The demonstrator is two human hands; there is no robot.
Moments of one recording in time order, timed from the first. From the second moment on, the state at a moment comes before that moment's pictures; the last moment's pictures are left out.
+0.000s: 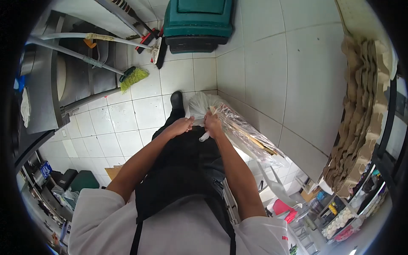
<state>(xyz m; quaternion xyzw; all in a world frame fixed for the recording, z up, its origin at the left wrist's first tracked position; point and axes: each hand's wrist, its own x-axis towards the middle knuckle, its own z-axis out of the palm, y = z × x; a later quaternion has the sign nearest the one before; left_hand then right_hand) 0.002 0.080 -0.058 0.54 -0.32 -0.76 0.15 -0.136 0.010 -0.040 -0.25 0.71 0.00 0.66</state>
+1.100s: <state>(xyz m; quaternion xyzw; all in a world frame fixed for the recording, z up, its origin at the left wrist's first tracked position) -0.051 -0.025 -0.038 0.56 -0.30 -0.75 0.17 -0.156 0.020 0.002 -0.58 0.64 -0.09 0.49</state>
